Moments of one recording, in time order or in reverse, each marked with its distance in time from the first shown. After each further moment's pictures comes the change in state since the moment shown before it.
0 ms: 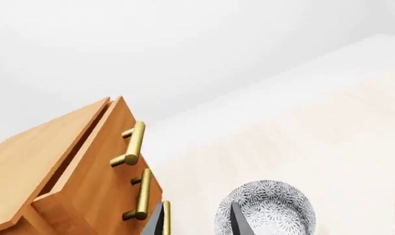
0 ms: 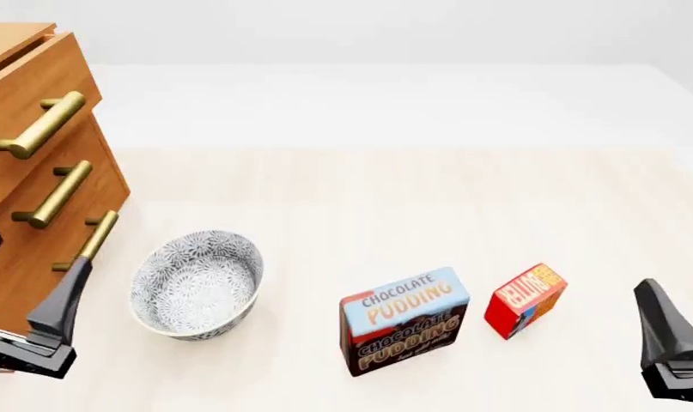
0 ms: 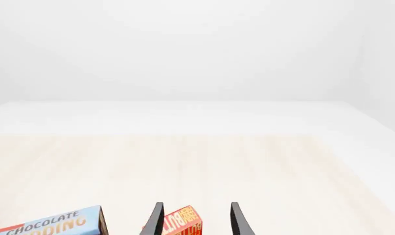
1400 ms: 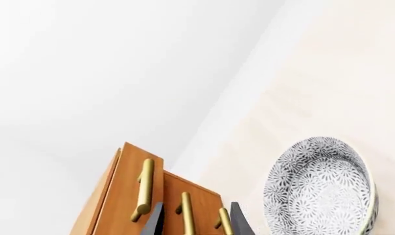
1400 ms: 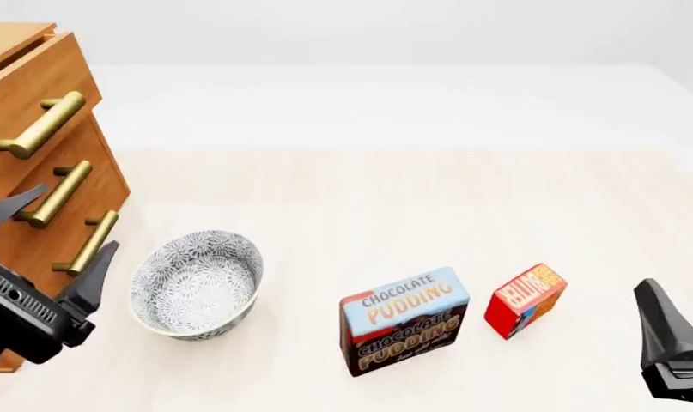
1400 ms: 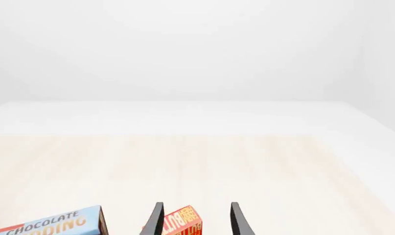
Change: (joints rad) left arm -0.034 0.286 -0.112 -0.065 0.620; right arm 0.000 0.000 0.000 0.000 0.000
